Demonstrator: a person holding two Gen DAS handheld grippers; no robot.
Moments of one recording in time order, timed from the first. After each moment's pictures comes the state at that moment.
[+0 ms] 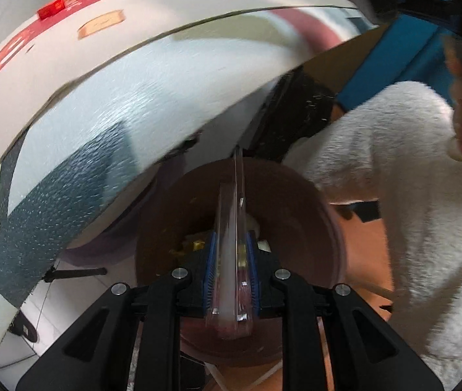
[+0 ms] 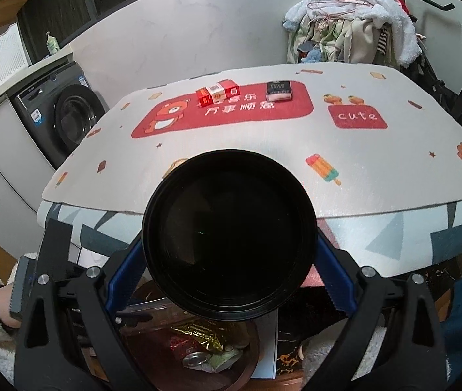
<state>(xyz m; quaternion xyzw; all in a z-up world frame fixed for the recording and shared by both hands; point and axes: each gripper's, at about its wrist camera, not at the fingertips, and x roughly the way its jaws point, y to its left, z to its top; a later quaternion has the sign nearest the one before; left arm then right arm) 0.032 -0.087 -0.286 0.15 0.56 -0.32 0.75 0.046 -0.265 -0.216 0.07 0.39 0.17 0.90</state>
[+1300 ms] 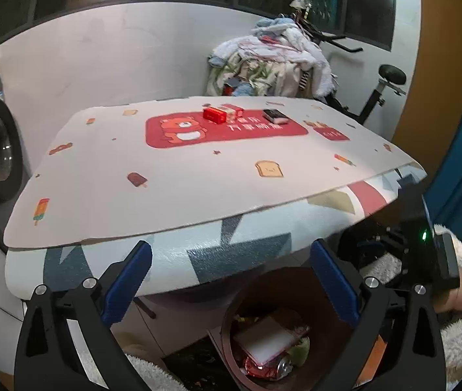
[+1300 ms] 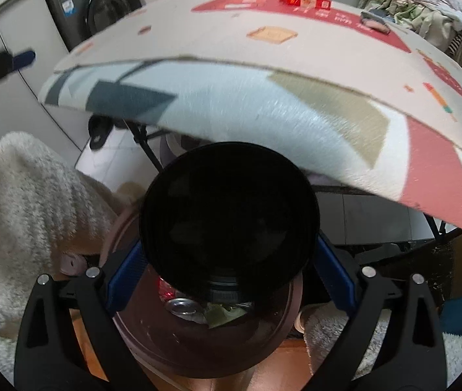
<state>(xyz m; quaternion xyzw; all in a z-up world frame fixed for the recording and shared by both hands) -0.016 0.036 -0.167 0.01 0.33 -0.14 0.93 0.017 -0.168 -0.313 -0.08 0.49 0.24 0.83</state>
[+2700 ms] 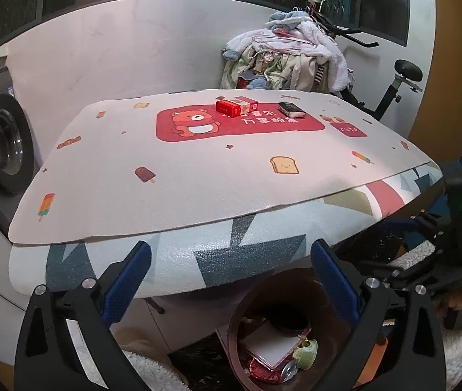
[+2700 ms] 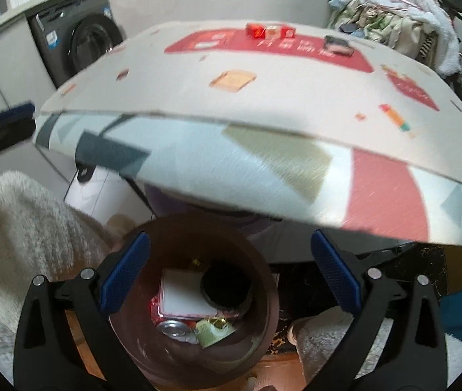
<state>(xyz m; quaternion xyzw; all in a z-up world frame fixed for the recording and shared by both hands) -0.001 0.030 -0.177 0.01 0.35 -0.11 0.93 0.023 -0.195 -0.273 -0.04 0.44 0.20 0.87</state>
